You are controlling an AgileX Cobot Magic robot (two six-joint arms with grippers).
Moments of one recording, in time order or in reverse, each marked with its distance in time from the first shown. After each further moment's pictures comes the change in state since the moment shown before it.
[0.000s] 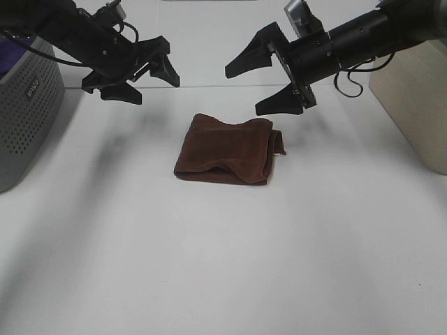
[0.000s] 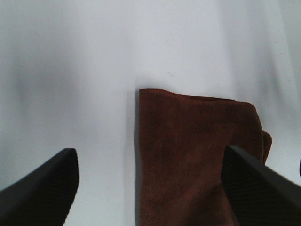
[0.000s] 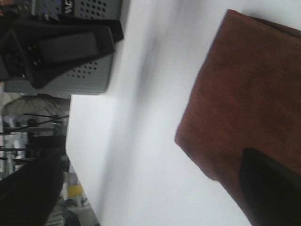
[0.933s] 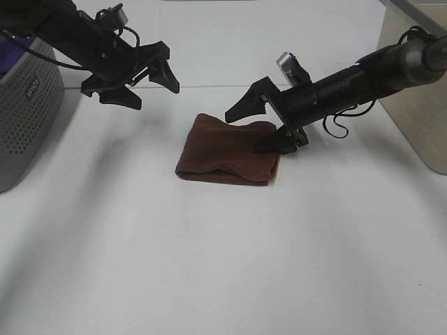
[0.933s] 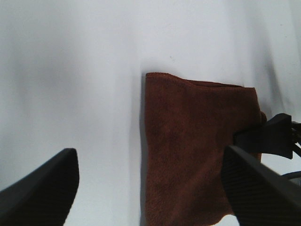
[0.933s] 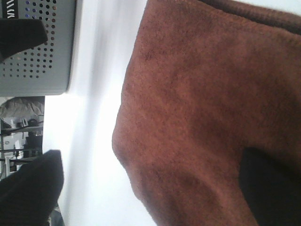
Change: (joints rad) left arm 0.000 0.000 0.000 0.019 0.038 0.000; right arm -0.001 0.155 0.000 -0.011 -0.048 -0.098
